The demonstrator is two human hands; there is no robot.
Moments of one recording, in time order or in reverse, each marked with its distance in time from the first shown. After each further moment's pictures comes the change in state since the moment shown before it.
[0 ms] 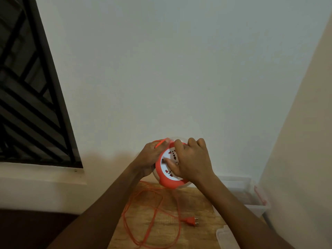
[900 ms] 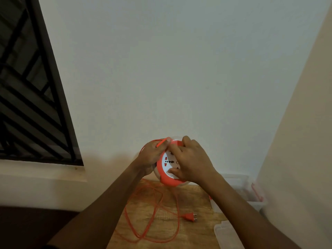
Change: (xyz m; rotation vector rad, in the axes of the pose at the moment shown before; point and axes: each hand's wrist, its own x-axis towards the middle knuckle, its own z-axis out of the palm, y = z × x) left_hand -0.010 -0.002 0.004 -0.040 -0.019 0.013; right_hand -0.008 0.005 -0.016 0.130 -0.115 -0.207
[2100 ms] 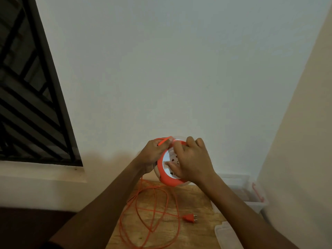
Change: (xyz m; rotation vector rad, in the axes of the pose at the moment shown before) left_hand 0.006 0.006 0.005 0.055 0.004 0.009; right_hand -0.002 0.001 0.012 -0.140 0.129 0.087
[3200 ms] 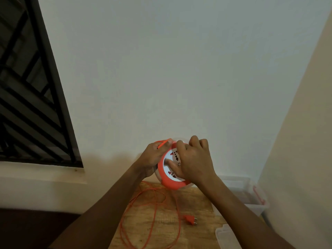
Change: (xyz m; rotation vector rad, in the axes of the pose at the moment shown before) left_hand 0.001 -0.007 -0.004 -0.014 -0.003 -0.013; right_hand 0.006 -0.003 -0.001 0.000 -0.030 0.119
